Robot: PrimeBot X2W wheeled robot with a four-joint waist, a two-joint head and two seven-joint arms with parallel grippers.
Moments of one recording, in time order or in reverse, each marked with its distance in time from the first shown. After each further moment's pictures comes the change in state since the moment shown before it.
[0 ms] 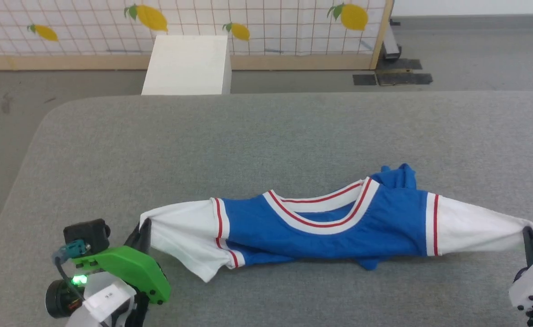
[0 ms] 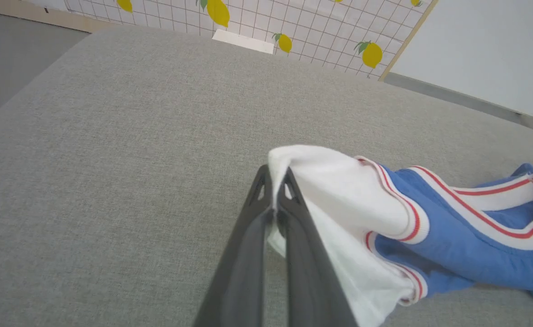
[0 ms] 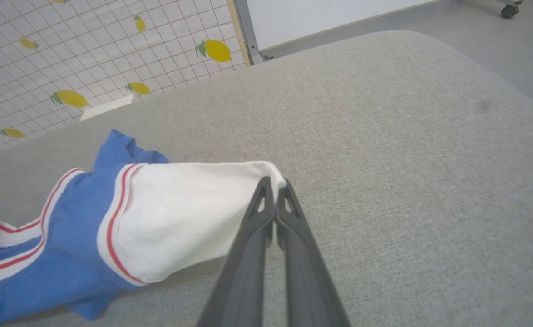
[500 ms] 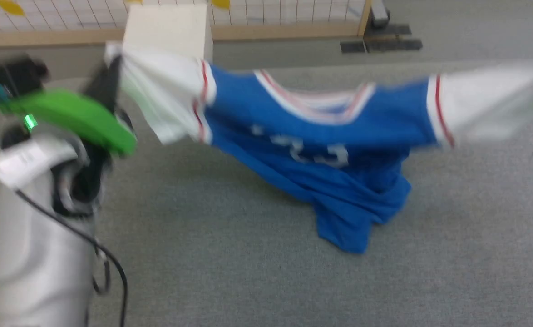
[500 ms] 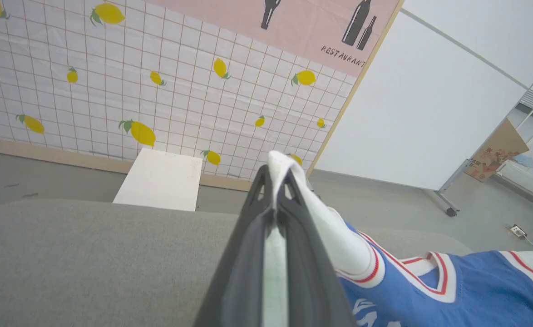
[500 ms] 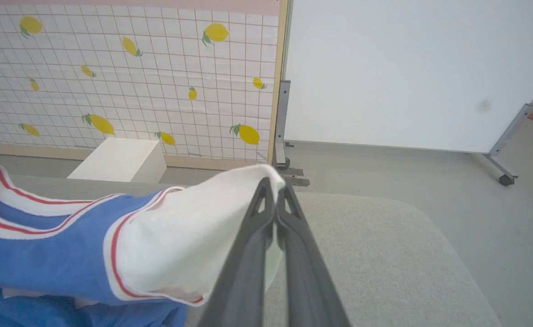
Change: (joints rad) left arm -0.504 0.039 0.073 0.024 -0.175 -0.111 0.092; right arm -0.429 -0.235 0.214 -0.069 -0.013 0.000 0.160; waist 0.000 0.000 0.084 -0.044
